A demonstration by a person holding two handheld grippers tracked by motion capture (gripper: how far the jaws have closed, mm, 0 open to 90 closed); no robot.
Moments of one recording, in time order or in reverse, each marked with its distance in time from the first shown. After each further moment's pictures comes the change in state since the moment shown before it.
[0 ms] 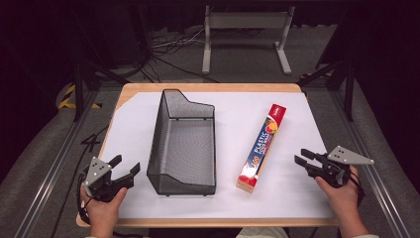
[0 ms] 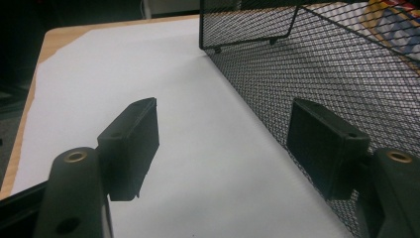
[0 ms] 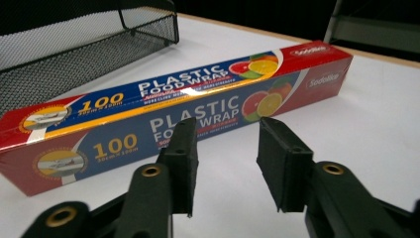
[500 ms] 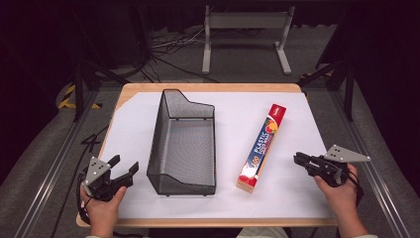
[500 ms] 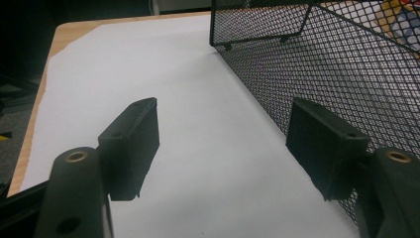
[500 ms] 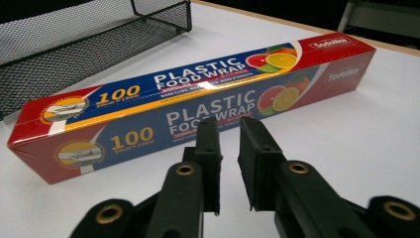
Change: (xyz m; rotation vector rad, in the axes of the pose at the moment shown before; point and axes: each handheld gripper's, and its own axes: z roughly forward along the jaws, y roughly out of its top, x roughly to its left) left arm 0.001 -0.001 0.001 -0.001 0.033 -0.008; right arm 0.007 0.009 0.001 0.057 0.037 -0.018
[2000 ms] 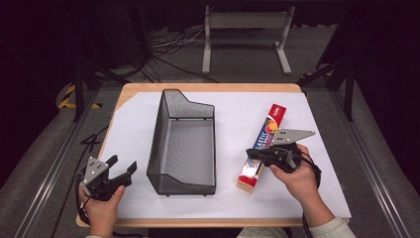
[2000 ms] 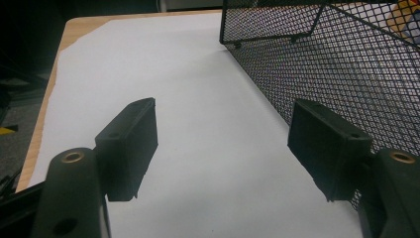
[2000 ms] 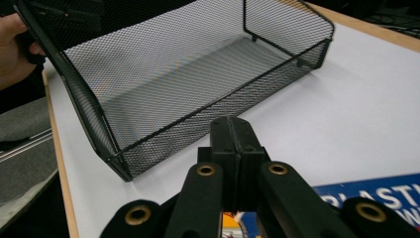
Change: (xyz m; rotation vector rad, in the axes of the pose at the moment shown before) left arm 0.005 -0.003 0.001 0.003 0.023 -0.020; right arm 0.089 0.094 0.071 0.112 0.292 -0.070
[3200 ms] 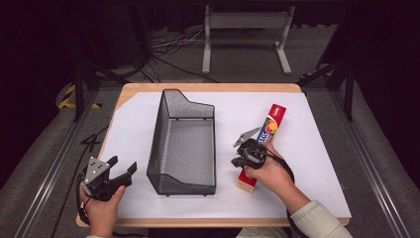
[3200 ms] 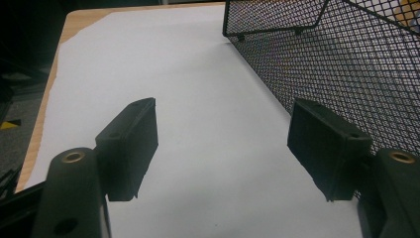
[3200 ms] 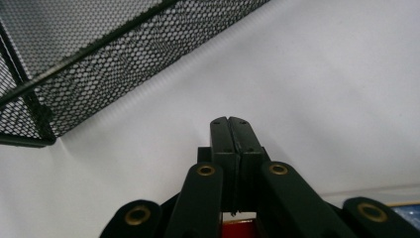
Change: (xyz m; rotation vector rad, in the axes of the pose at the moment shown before) left arm 0.001 -0.002 0.002 0.024 0.010 0.001; right arm -0.008 -0.005 0.091 0.460 -0.056 -0.014
